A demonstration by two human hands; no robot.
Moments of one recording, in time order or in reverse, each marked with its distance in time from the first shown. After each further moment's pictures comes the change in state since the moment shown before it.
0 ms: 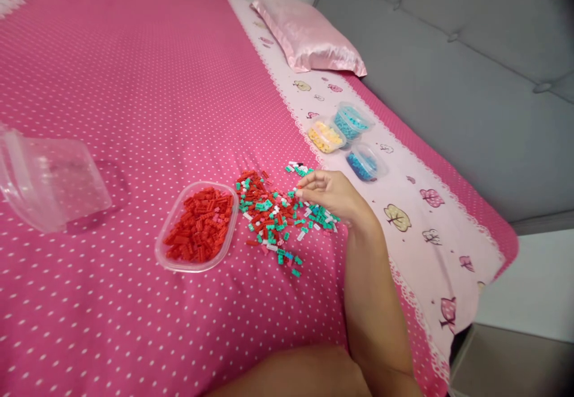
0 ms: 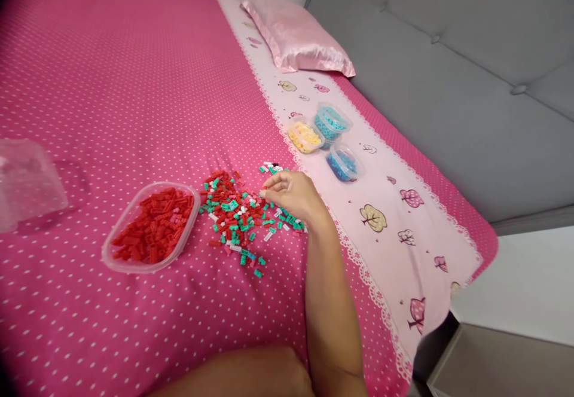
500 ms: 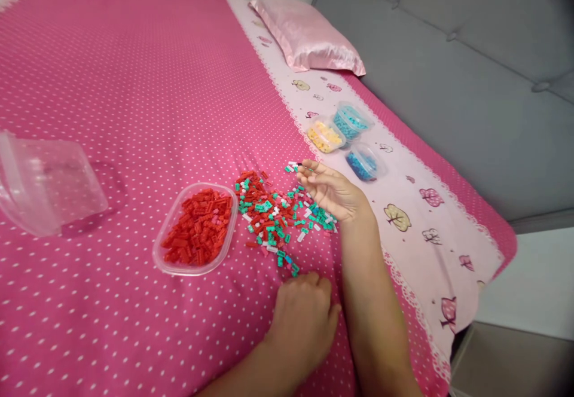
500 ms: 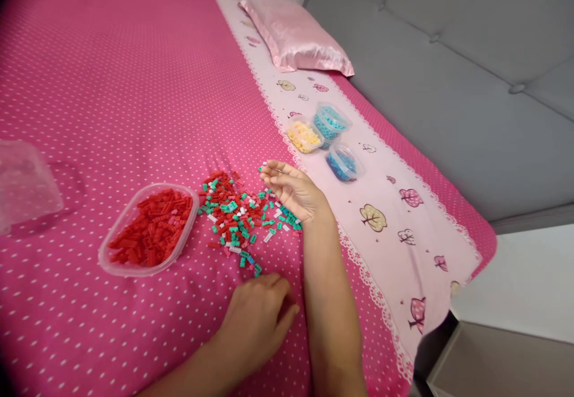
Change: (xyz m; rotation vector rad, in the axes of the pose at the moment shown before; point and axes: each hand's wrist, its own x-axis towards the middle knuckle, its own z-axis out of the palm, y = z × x) left_hand 0.010 0.016 -0.045 0.505 0.444 -0.499; right_hand 0.017 0.010 0.002 0.735 -0.047 0.069
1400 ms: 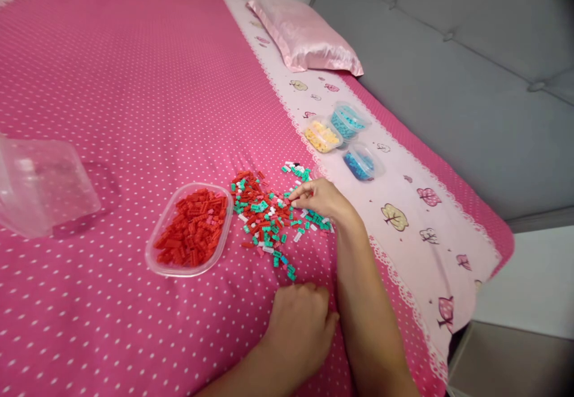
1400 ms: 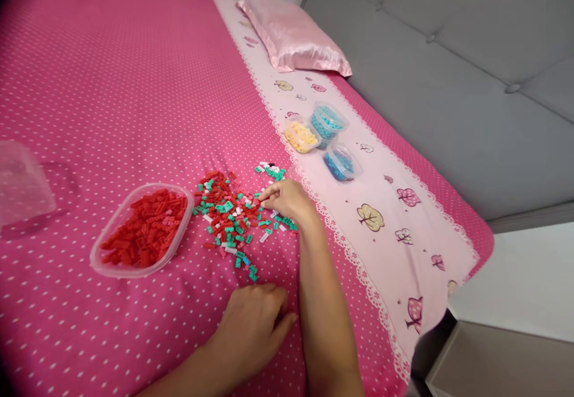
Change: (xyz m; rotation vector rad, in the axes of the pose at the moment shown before) left_hand -0.002 0.003 0.005 0.083 -0.059 0.014; right_hand 0.006 0.017 -0.012 -0.942 0.019 0.034
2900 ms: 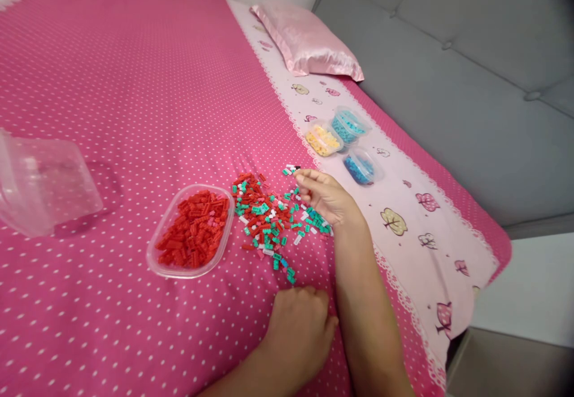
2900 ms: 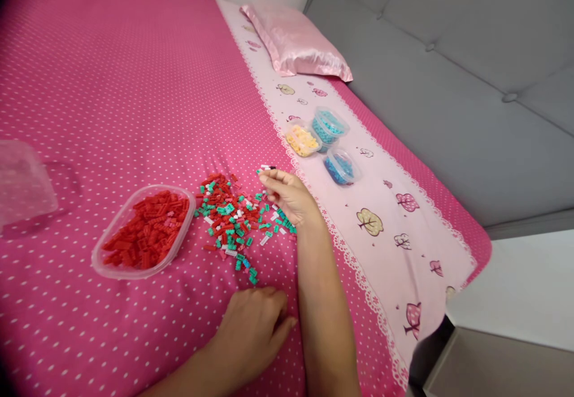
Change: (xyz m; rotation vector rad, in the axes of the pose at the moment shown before) left_hand -0.001 -0.001 0.000 -0.013 0.001 0.009; right_hand -0.006 -0.023 0.000 0.833 0.007 0.006
